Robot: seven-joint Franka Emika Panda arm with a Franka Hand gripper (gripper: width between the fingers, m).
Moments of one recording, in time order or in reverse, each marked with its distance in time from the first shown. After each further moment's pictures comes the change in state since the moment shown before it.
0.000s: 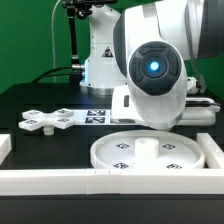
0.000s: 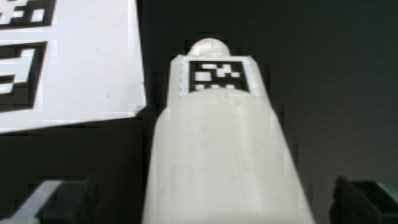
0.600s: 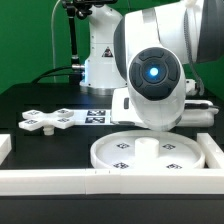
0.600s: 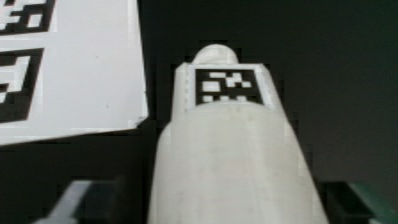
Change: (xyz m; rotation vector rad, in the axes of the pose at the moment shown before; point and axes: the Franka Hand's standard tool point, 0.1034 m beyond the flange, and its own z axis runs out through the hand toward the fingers) arm -0.001 0.000 0.006 -0.005 -0.007 -0.001
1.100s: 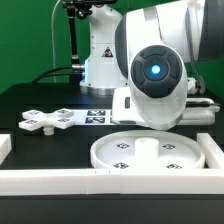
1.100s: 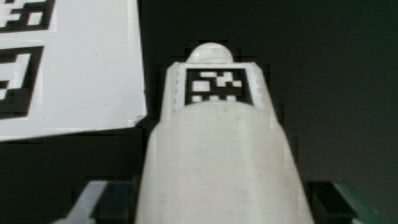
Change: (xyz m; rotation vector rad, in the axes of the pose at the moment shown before) arm -0.004 0.001 -0.010 0.001 0.014 -0.046
